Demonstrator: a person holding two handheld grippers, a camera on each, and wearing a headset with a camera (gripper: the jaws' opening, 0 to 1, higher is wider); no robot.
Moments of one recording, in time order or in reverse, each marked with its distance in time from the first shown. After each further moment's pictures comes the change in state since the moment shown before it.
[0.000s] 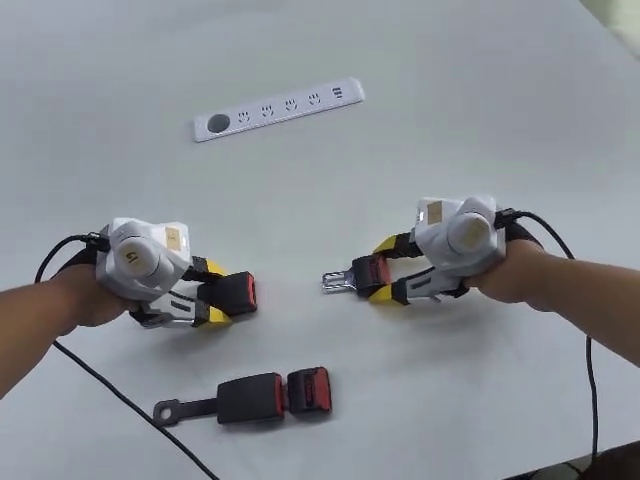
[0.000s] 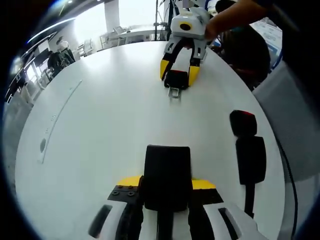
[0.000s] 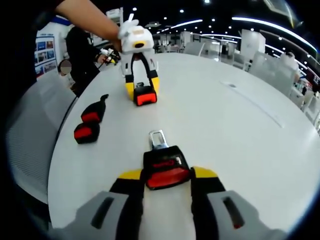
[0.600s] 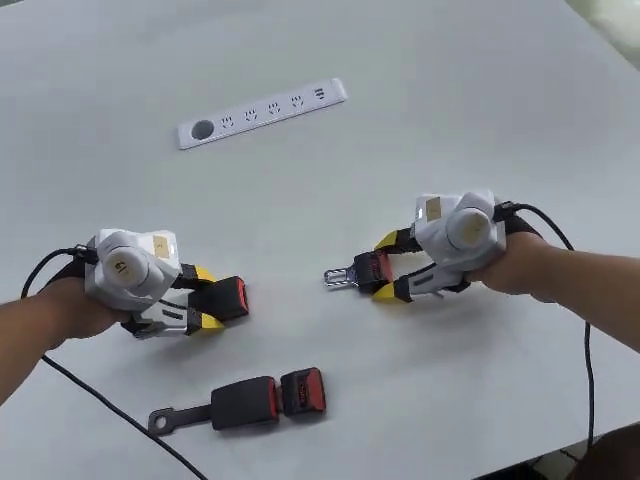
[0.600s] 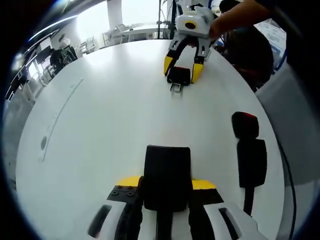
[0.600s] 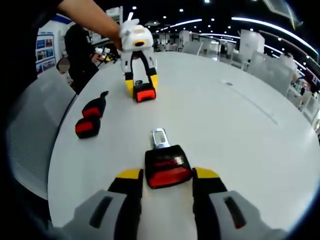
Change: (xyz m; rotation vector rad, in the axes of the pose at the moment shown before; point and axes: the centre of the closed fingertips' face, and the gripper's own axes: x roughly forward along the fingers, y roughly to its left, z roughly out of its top) left arm 0.000 -0.002 0.002 -0.022 0.018 0.019; right arm -0.023 0.013 -0.017 0.000 0.021 -0.031
